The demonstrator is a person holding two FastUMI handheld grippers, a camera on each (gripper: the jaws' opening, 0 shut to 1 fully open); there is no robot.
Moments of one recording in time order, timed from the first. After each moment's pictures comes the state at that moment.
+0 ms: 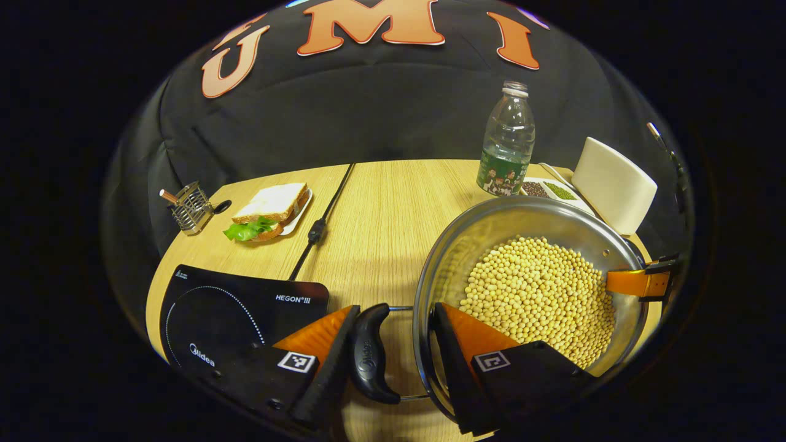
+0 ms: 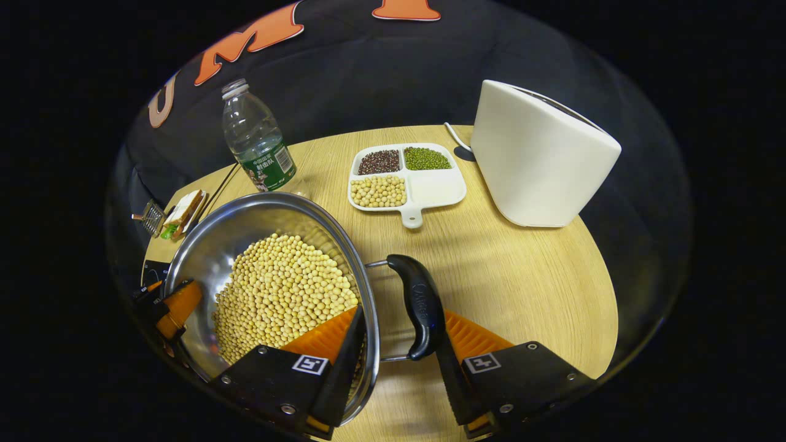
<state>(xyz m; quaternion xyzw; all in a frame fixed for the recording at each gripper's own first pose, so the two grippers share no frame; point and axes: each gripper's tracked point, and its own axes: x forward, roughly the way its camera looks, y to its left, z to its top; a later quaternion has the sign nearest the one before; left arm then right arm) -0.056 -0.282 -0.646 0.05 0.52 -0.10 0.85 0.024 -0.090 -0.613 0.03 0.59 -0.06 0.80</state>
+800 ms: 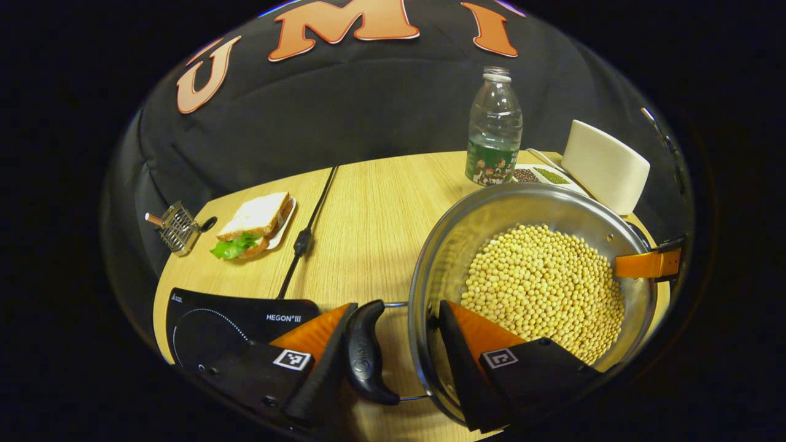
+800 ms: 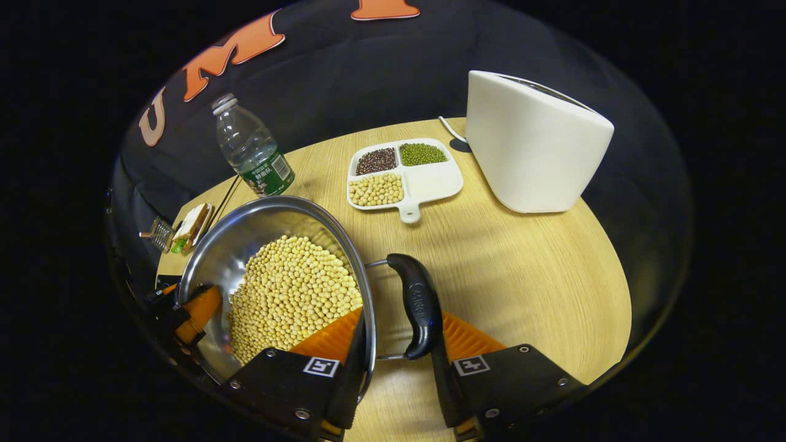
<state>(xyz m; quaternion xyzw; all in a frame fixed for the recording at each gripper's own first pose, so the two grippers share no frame) -0.046 -0.289 -0.659 0.08 0.52 -0.14 0.84 0.019 -0.090 -0.607 0.08 0.60 -0.07 0.80</state>
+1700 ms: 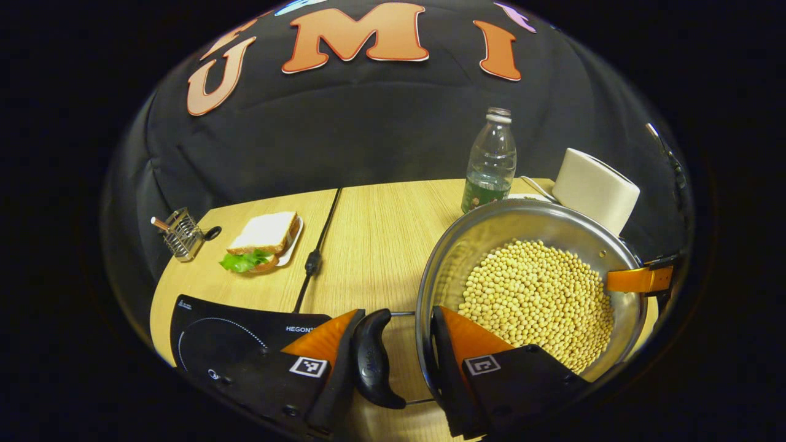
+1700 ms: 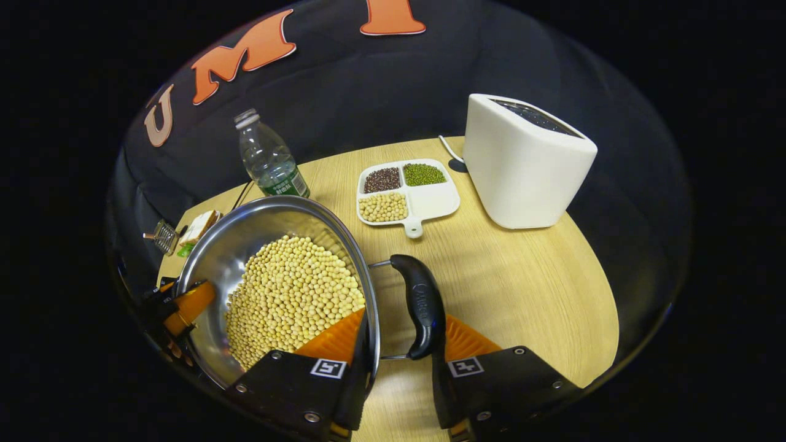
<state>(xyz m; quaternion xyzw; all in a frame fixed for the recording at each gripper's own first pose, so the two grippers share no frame) -0.035 -0.281 -0.617 0.04 0.49 -0.16 0.85 0.019 -0.091 -0.567 0.06 0.57 -0.07 0.82</state>
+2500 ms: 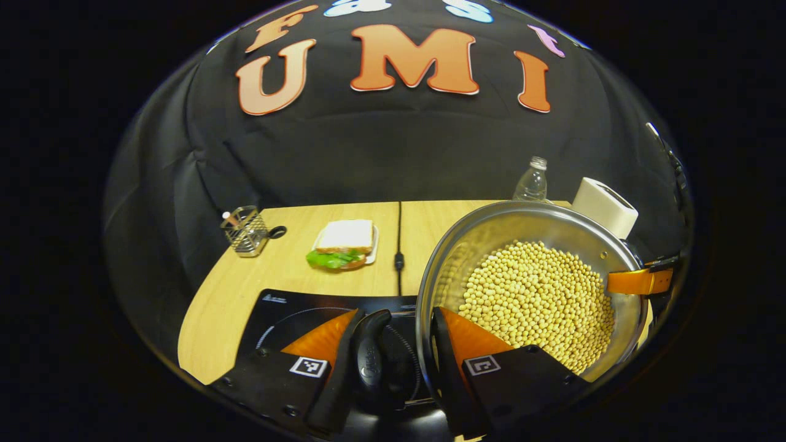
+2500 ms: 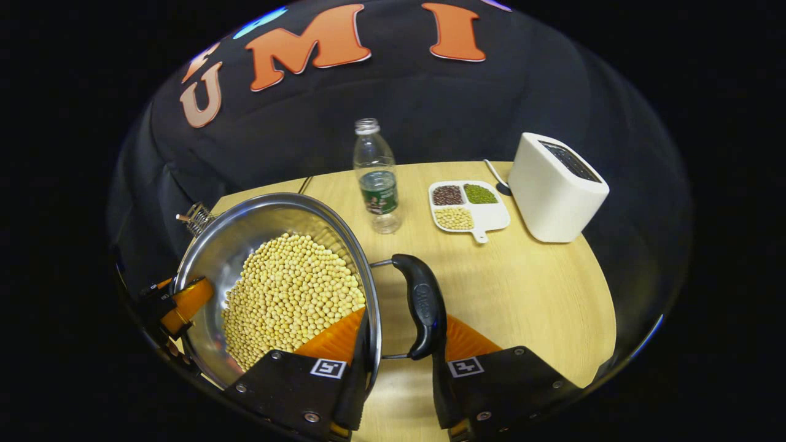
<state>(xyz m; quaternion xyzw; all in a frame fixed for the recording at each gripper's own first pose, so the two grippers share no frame) -0.047 -0.137 -0.531 0.03 0.47 -0.09 0.88 0.019 0.033 -0.504 0.03 0.55 -0.01 0.83</state>
